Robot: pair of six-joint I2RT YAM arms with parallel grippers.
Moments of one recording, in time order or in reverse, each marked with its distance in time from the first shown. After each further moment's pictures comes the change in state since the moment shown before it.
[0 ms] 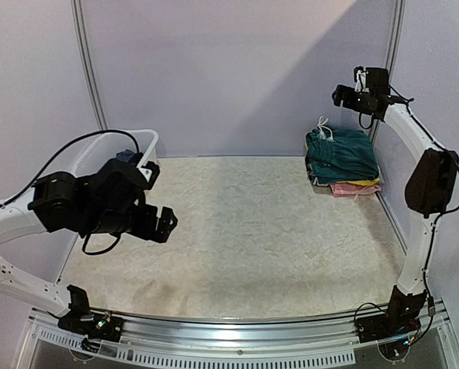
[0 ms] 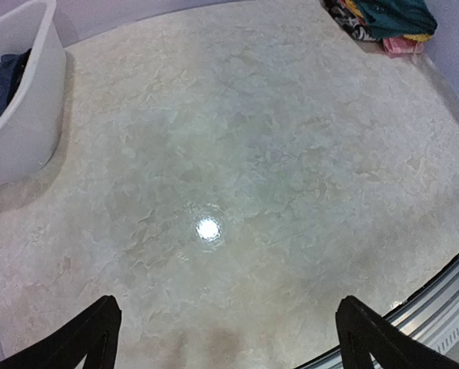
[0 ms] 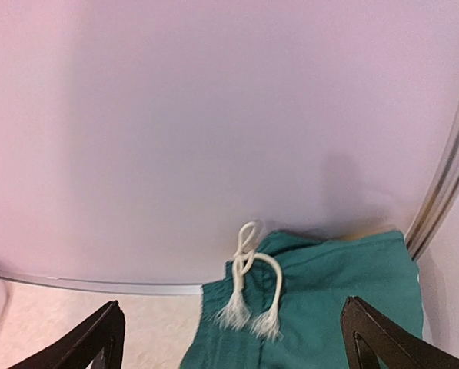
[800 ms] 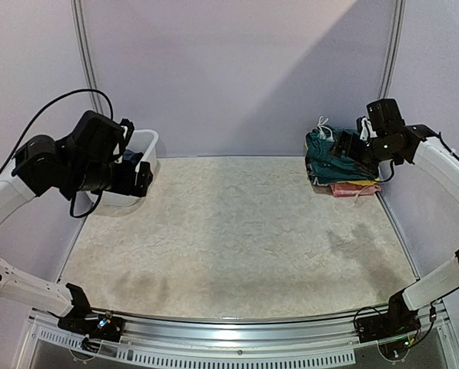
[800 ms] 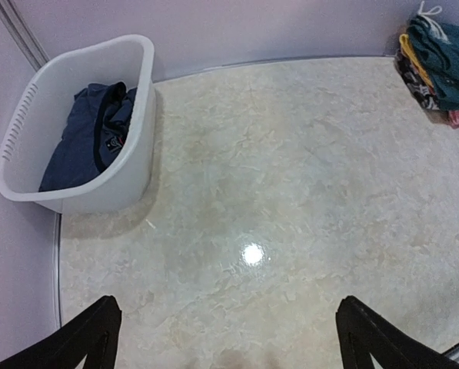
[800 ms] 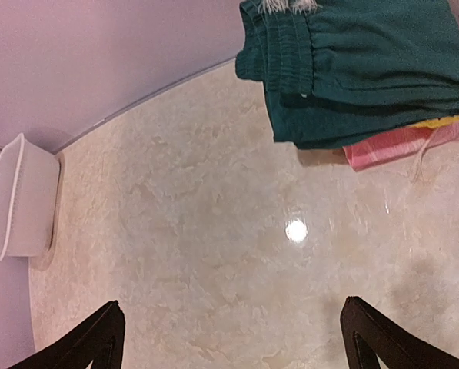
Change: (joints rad) left arm 0.230 0.031 0.254 -0.130 -0.077 0.163; right arm 0.223 -0.706 -0.807 -0.318 0.006 0.367
